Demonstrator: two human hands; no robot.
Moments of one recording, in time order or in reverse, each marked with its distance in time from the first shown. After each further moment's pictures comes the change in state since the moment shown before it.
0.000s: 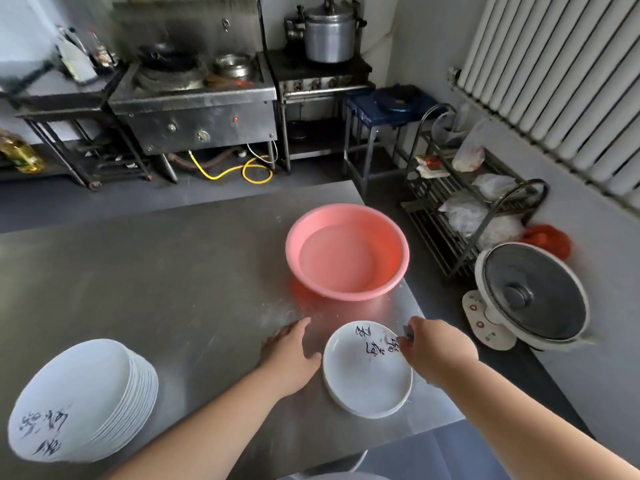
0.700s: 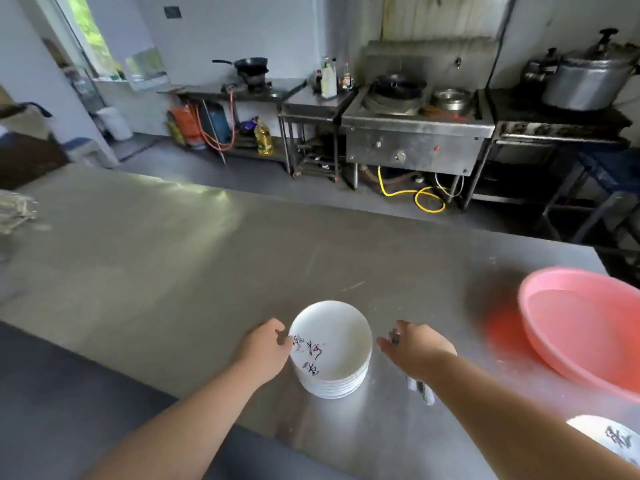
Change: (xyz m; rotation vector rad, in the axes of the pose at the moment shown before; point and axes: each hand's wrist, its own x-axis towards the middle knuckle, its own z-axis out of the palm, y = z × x) left_hand -0.188 -0.357 -0.166 -0.214 0.459 -0.551; right_hand -0.056 -0.409 0.055 0.003 -0.192 -0.599
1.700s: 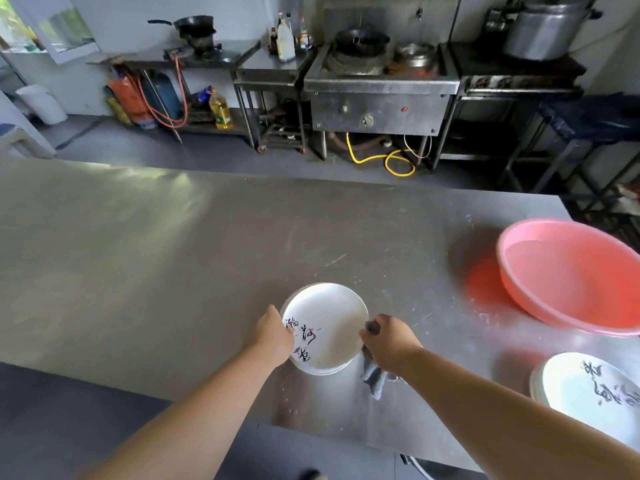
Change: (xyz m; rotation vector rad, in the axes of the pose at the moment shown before) left_hand 0.020 0.026 0.031 0.178 -0.072 -0.079; right_hand -0.010 -0.017 0.061 0.437 -0.009 0.187
